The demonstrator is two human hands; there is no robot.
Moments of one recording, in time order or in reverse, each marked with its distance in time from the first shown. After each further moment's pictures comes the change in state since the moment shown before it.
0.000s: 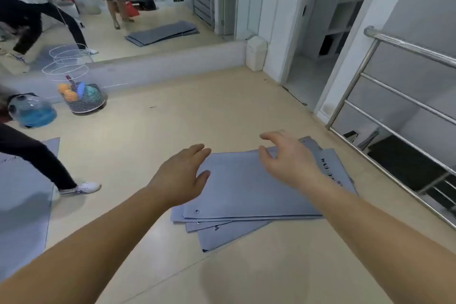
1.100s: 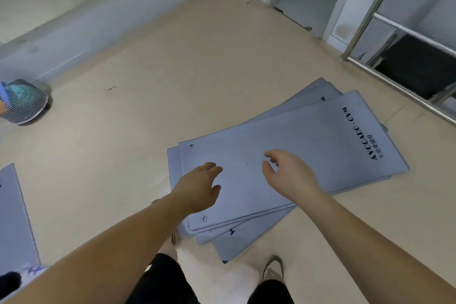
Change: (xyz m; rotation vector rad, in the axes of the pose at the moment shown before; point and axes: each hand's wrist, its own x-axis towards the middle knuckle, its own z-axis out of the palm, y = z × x) left_hand 0.398 -0.135 0.232 0.050 -0.624 0.009; right_hand 0.306 0.223 0.212 0.161 -0.314 0.502
